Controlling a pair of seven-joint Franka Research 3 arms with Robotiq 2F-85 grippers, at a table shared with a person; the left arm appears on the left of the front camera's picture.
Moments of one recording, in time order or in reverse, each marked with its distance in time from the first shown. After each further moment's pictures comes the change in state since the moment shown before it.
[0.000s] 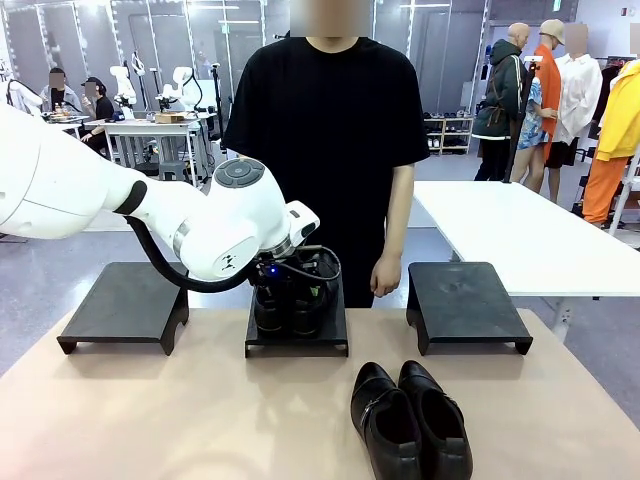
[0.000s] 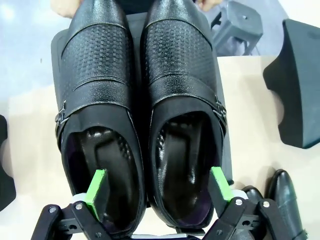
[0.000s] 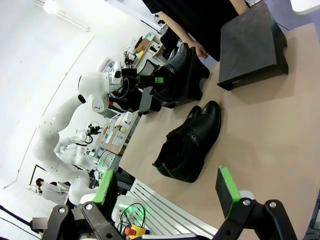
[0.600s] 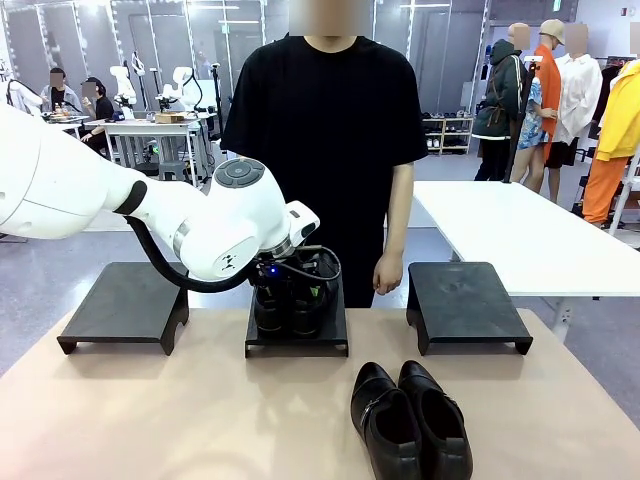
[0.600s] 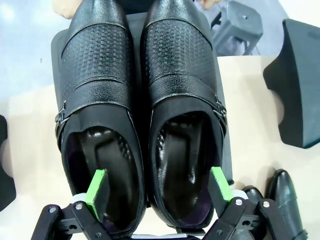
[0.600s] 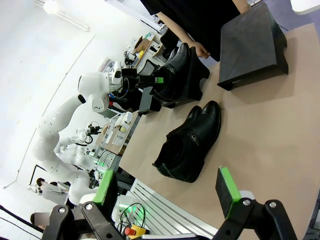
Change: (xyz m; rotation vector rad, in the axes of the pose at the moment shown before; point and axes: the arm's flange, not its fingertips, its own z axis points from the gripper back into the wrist) left arm 0.000 0.000 0.000 0.000 0.001 -0.001; right arm 0.000 0.000 0.000 0.000 0.000 0.000
